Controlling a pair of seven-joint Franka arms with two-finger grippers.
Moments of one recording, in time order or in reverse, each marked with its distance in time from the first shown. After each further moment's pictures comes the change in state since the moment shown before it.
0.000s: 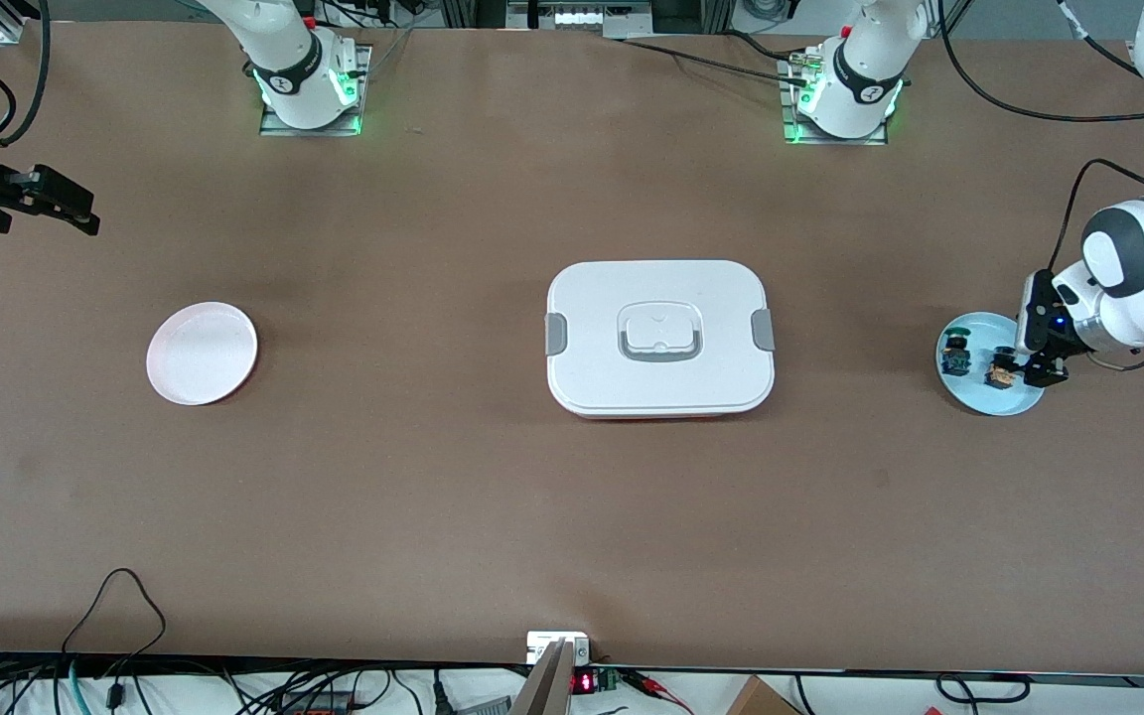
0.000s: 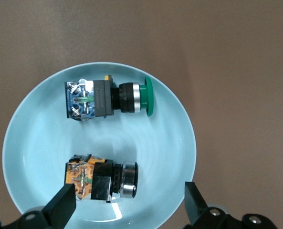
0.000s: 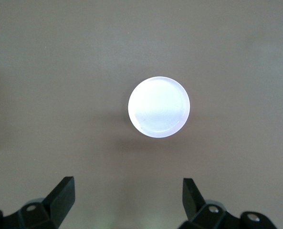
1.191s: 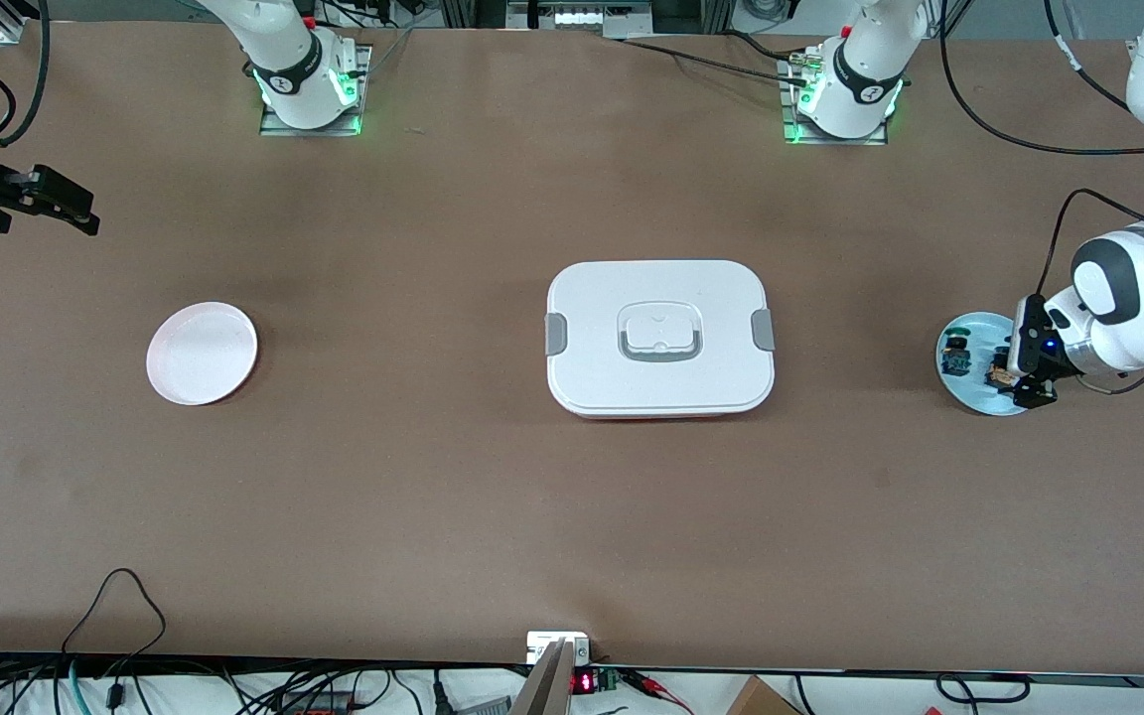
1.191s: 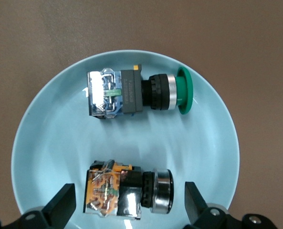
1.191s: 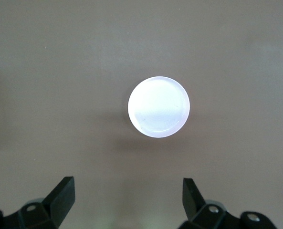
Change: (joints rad) left arm 0.020 0.121 -0.020 0.096 -0.060 0.015 0.046; right arm -0.001 0.000 0.000 0.000 0.000 0.000 0.000
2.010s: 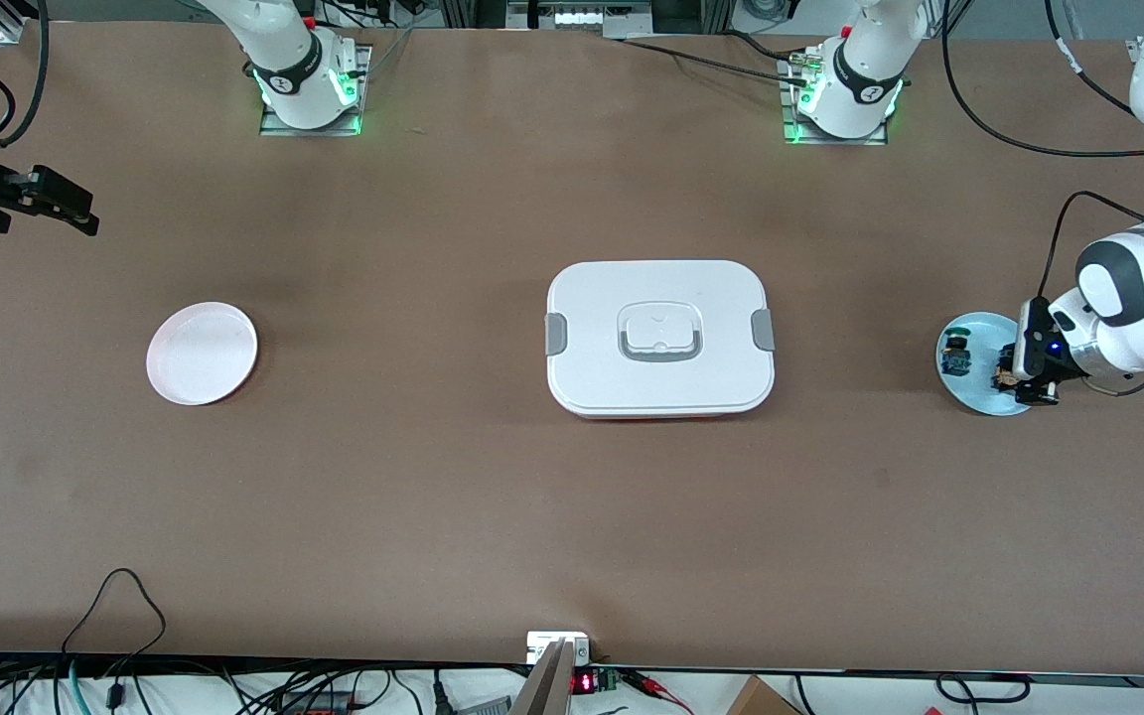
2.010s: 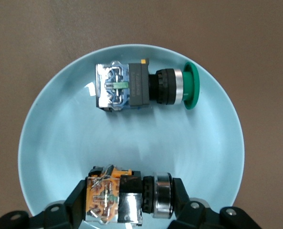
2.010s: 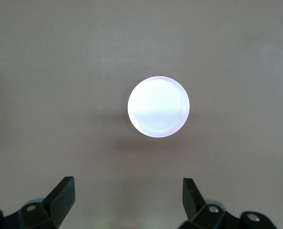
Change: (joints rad) left arm 0.021 0.006 -0.002 0.023 -0.037 -0.021 0.001; right arm -0.002 0.001 0.000 0.000 0.000 0.000 0.000
